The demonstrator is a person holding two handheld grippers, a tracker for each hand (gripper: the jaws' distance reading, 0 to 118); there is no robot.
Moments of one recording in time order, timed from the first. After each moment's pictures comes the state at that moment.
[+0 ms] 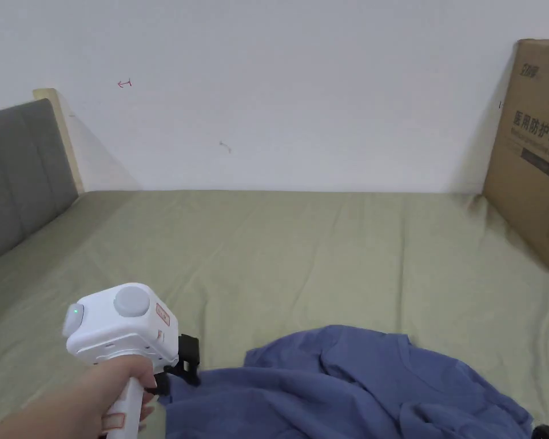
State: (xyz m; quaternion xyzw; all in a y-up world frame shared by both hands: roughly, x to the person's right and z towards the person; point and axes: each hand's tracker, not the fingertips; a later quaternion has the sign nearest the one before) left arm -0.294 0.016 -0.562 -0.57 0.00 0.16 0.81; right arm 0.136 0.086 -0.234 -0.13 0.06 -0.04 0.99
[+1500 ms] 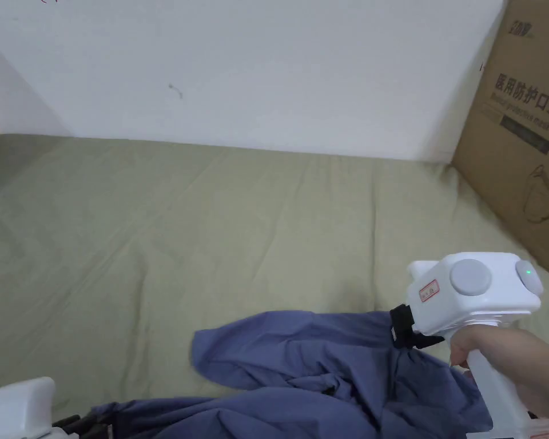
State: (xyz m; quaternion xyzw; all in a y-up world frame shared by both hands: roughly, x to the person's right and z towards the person) left arm -0.288 -0.025 -0.426 -0.38 -0.05 0.17 0.91; right arm 0.167 -0.007 -0.629 -0.49 0.06 0.01 0.87
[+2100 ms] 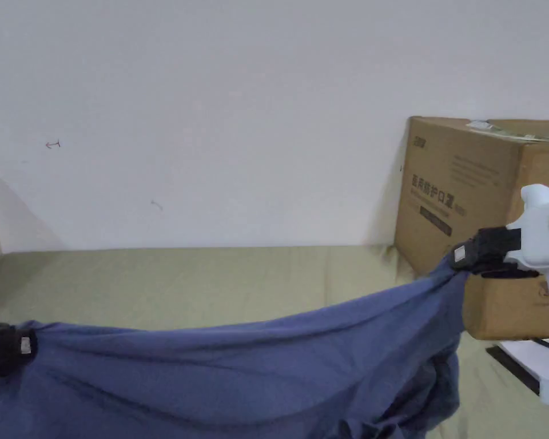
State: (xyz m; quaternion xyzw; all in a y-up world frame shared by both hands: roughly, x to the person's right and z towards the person) left arm -0.332 0.223 -0.381 -0.24 -0.05 0.15 0.96; right arm 0.297 0.284 -0.419 -0.26 0.09 -0.17 0.95
